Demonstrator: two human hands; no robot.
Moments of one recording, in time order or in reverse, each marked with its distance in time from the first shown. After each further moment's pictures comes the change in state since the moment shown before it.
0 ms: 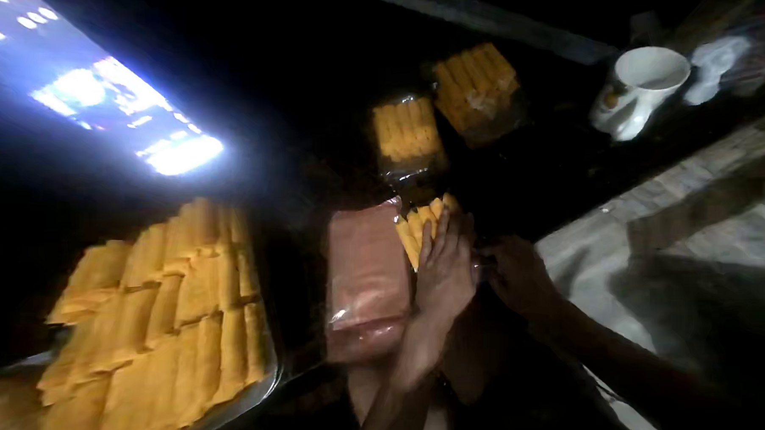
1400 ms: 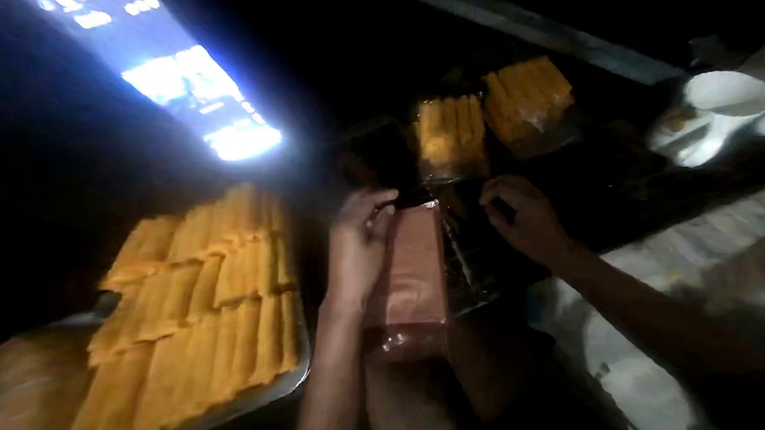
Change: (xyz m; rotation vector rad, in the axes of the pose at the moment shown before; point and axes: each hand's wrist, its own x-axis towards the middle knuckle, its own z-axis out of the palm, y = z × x) left_hand -0.010 -0.108 -0.121 -0.315 0.370 -0.255; right_hand 0.118 -0.016 -0.005 0.136 -0.012 -0.226
